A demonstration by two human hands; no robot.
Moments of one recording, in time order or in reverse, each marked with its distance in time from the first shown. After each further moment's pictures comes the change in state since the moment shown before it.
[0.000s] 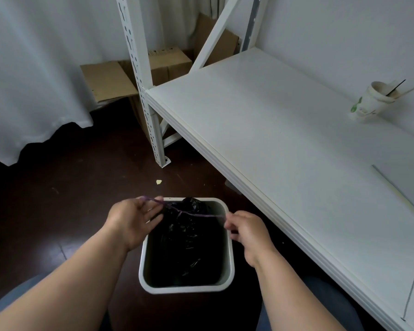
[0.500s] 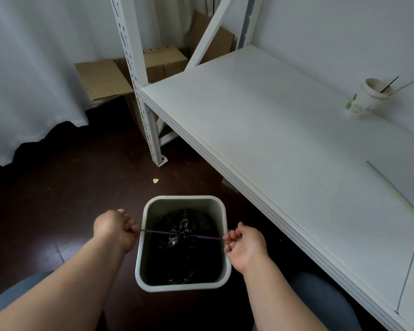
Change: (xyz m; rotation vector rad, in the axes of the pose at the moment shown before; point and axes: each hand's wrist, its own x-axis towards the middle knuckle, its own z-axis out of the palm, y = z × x) left_hand 0.029 -0.015 -0.029 -0.204 0.316 -0.019; right_hand 0.007 0.032 0.002 0.715 0.170 0.426
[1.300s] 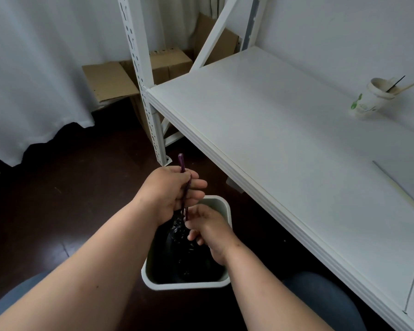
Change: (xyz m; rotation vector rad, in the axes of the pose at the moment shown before) left_hand -0.105 0.007 0.079 0.647 -0.564 0.286; right_hand -0.040 0.020 0.061 -0.830 -0.520 -0.355
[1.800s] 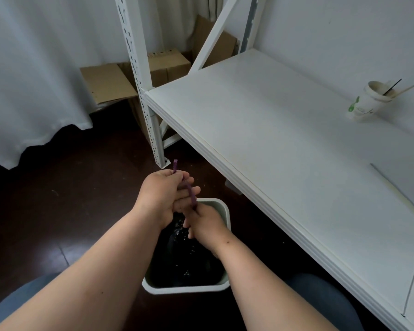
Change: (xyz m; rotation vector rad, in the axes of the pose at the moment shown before) left_hand 0.007 -0.006 0.000 -0.144 0.157 0.021; right_hand 0.010 -0.015 0.004 -0.195 0.042 -0.066
